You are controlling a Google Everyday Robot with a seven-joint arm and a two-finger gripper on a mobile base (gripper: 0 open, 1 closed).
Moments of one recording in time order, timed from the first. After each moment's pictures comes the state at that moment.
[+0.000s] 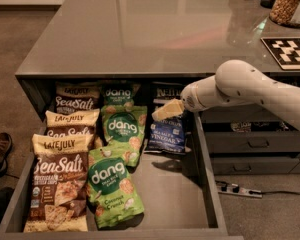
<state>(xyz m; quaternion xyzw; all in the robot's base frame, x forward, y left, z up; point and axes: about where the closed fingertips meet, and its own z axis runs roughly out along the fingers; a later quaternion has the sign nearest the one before) 0.649 -0.073 0.713 -0.35 0.85 0.20 0.34</state>
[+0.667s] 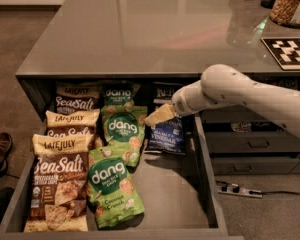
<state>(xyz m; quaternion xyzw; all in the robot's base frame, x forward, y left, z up) 0.650 -0.061 0.690 -0.35 0.86 0.18 0.31</state>
